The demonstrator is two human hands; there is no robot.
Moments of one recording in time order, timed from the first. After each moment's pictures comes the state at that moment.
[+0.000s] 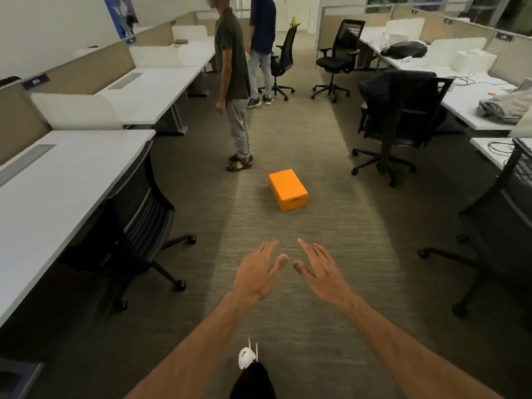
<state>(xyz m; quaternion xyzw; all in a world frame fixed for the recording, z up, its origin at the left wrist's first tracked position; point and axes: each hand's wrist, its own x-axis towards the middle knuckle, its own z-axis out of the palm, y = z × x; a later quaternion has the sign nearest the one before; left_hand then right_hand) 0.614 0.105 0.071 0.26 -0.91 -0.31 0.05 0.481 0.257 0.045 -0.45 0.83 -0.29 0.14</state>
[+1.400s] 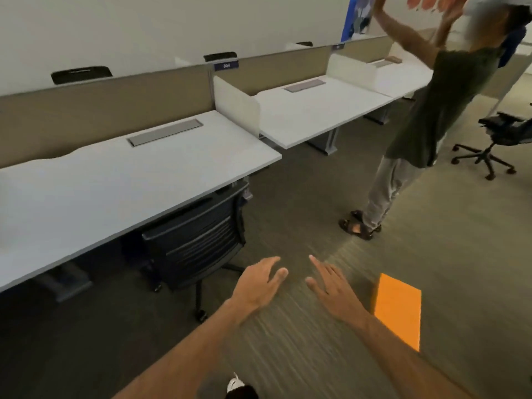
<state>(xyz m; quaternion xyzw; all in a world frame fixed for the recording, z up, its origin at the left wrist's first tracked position) 0.336 -0.375 0.049 0.58 -0.73 -0.33 0.17 0.102 -0.346 0.040 -0.72 0.63 -0.13 0.26</state>
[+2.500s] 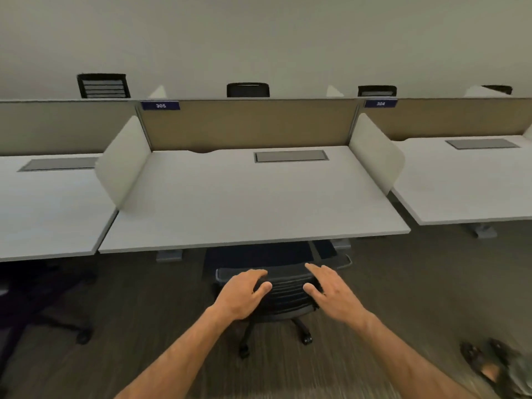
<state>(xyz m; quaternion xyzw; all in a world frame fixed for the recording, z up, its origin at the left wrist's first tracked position) 0.538 -0.530 0.047 0.77 -0.56 -0.23 0.18 0.302 -0.670 0.048 -0.88 0.37 -0.03 0.29</state>
